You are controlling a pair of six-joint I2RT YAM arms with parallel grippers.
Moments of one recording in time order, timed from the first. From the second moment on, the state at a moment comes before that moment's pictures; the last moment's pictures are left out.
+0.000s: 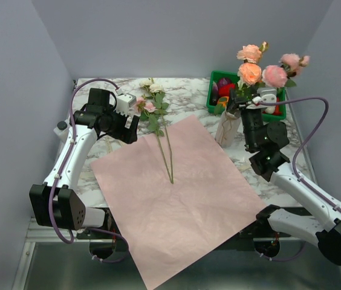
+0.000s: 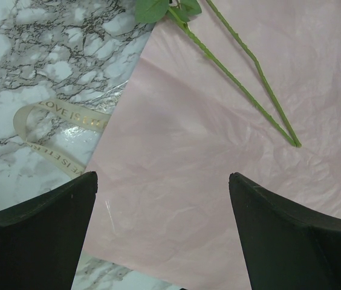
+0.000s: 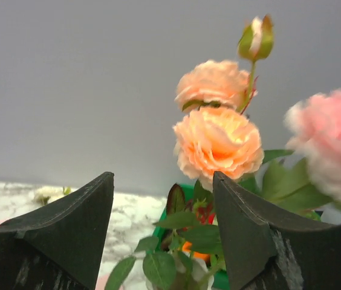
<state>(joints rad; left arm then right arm) -0.13 1.36 1.28 -0.86 0.38 0.25 0.56 1.03 0.82 0.67 0.42 -0.25</state>
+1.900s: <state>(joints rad) 0.06 1.36 1.30 -0.89 0.40 0.27 0.78 2.33 1.92 -0.28 0.08 0.10</state>
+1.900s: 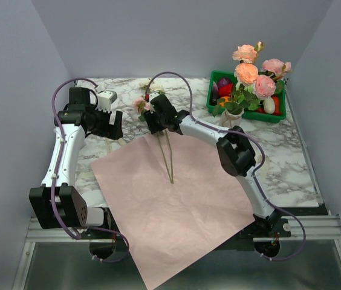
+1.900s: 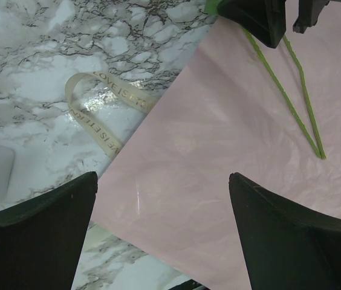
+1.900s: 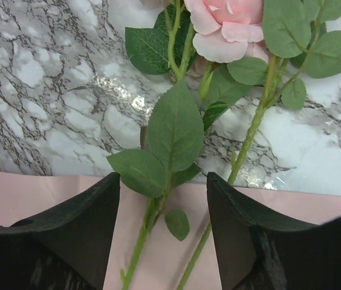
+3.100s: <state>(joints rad) 0.06 1.28 1.33 -0.94 0.40 0.29 0.78 2.53 2.24 -0.63 0.08 0.27</state>
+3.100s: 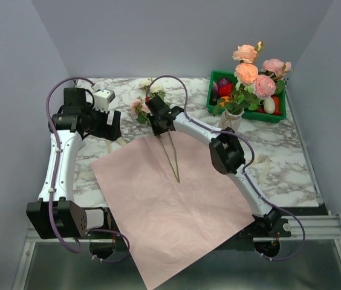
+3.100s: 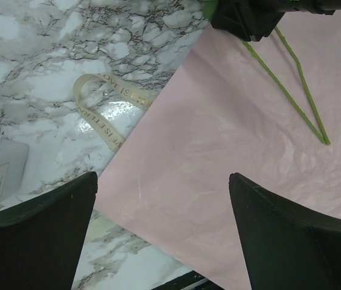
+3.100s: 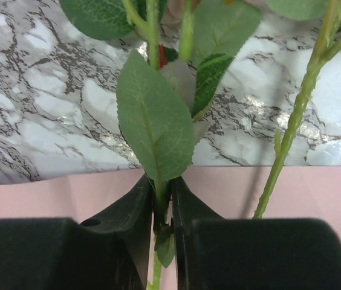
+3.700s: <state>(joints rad) 0.06 1.27 1.36 -0.97 0.41 0.29 0.79 2.18 1.98 -0.53 0.09 0.24</state>
